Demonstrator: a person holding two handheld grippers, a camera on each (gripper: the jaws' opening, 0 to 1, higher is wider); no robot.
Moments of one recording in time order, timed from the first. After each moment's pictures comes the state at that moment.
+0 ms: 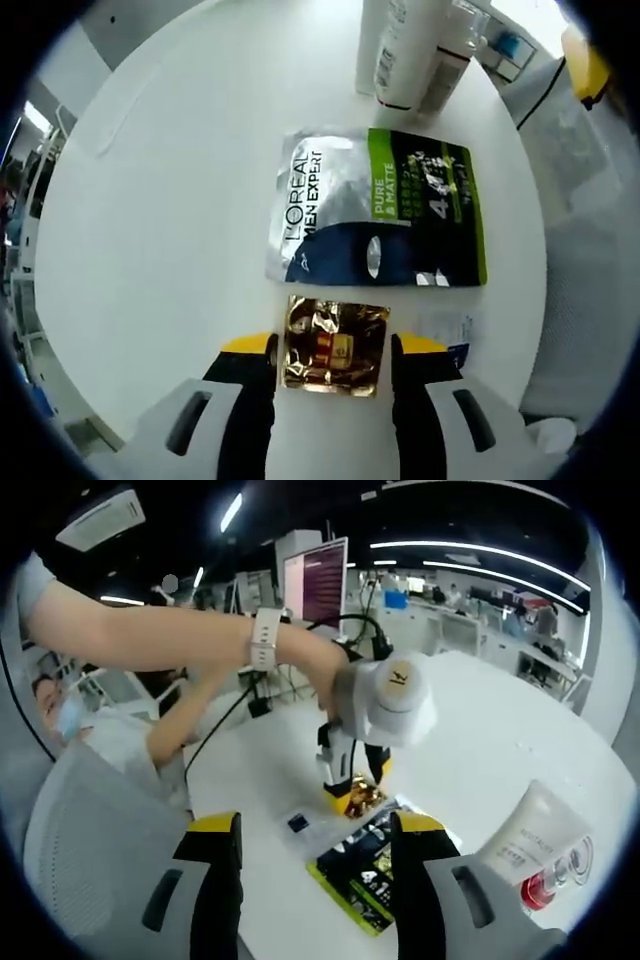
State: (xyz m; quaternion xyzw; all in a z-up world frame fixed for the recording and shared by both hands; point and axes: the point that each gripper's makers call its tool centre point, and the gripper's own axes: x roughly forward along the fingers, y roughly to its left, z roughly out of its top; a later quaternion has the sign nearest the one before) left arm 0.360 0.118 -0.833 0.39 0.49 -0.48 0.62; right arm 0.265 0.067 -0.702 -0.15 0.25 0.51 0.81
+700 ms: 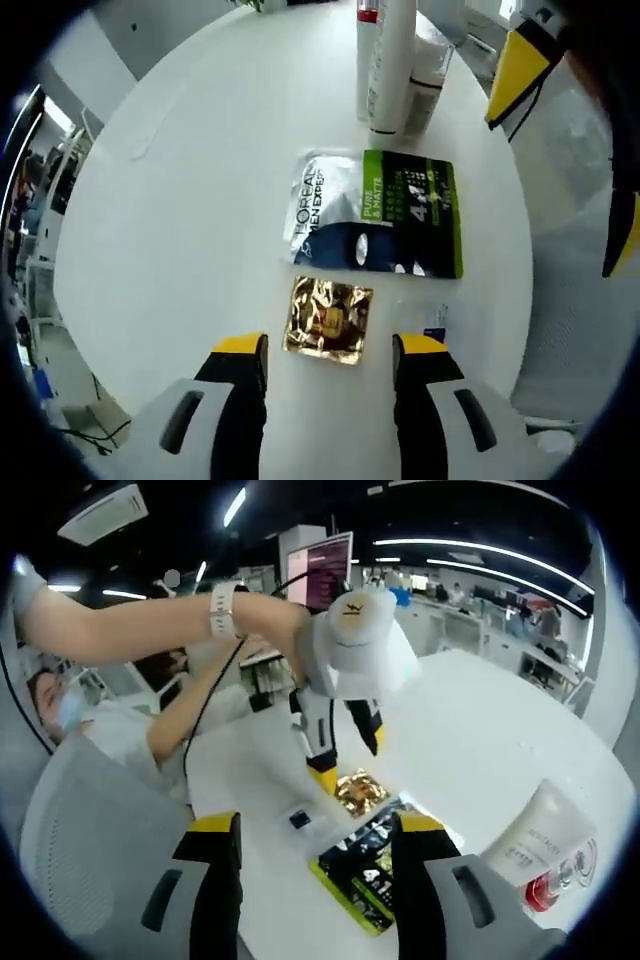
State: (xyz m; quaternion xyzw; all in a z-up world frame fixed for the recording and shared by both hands) left arm 0.348 0.131 -0.788 0.38 0.45 -0.45 0.67; right arm 0.260 0.073 -0.710 -0.16 0.26 0.51 0.80
